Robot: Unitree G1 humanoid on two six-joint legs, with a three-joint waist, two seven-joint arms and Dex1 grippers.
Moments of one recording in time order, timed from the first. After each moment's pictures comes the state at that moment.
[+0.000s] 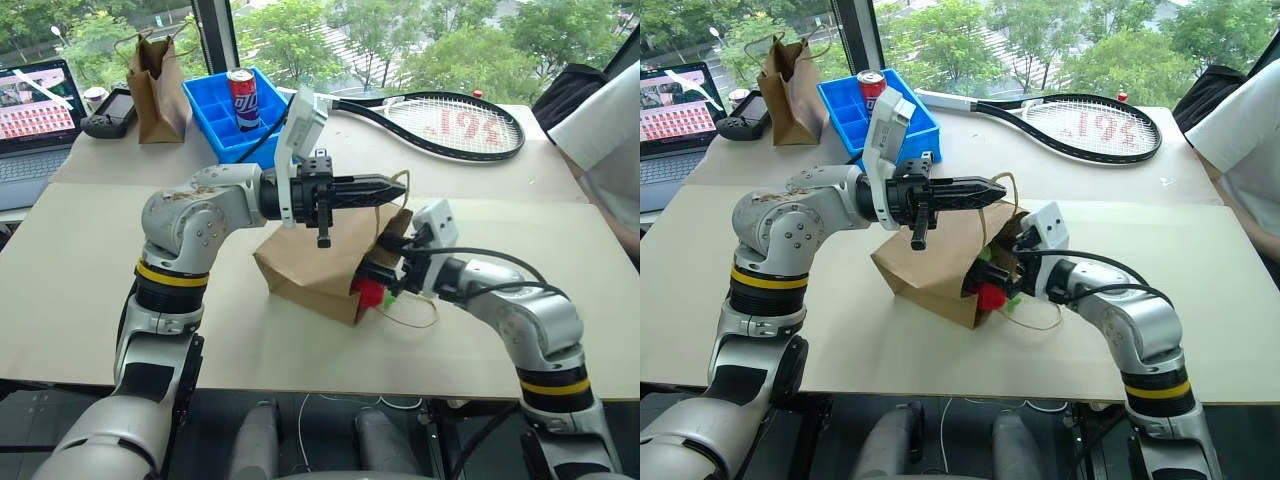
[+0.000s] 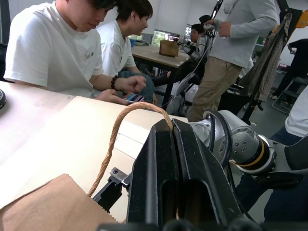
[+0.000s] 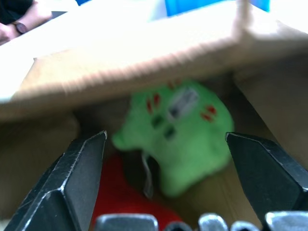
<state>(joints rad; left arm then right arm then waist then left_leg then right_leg) -0.94 0.36 -0.06 -0.05 -0.74 0.87 -0.99 -0.39 -0.52 -0.01 -0.34 0.59 0.87 0.56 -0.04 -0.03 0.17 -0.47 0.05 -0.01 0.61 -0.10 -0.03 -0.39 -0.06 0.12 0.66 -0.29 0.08</state>
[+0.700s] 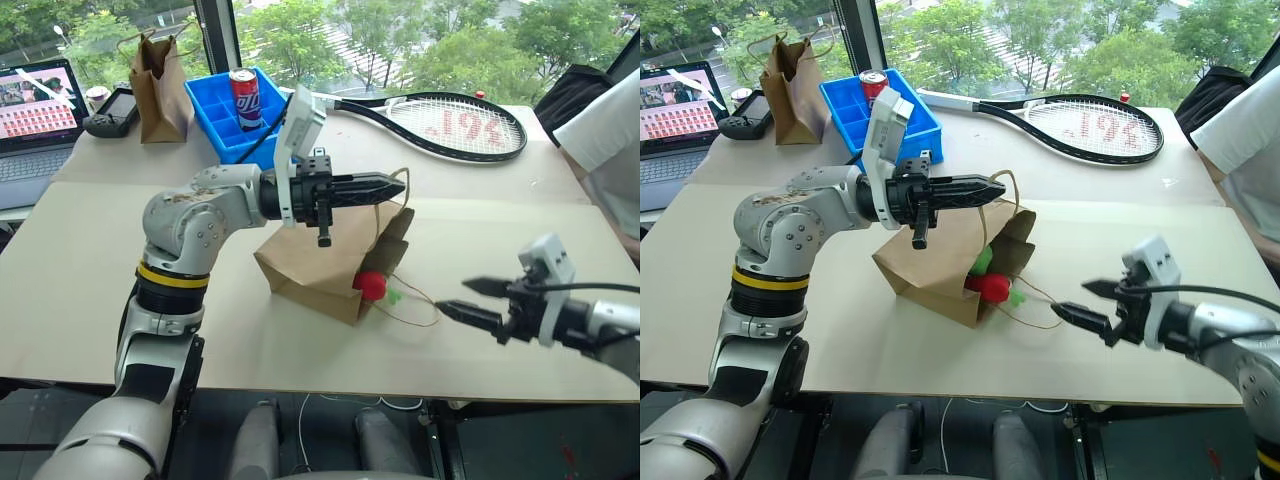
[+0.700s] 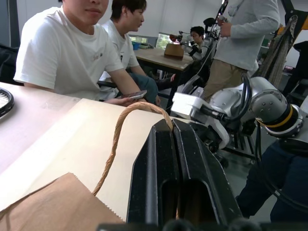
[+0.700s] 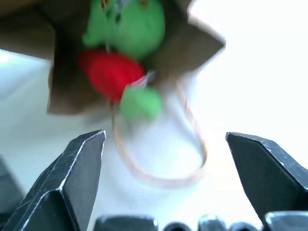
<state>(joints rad) -0.93 0.35 -0.06 -0.05 -0.73 0.85 -0.98 0.07 -0.77 -0.48 -0.50 0.91 1.13 0.67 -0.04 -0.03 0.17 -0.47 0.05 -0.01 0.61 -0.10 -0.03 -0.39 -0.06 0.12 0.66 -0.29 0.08</state>
